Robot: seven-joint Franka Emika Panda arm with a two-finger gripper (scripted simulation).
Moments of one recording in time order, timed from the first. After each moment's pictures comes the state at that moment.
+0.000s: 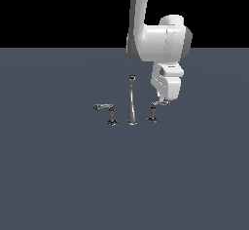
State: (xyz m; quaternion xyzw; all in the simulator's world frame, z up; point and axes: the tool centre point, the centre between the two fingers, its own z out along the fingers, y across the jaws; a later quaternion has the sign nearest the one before) arm 0.087 -0.153 0.085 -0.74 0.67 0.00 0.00
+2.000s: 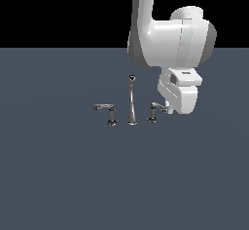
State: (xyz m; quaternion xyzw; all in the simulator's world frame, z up) arm -0.007 -0.161 0.086 -0.74 0.68 0.00 0.00
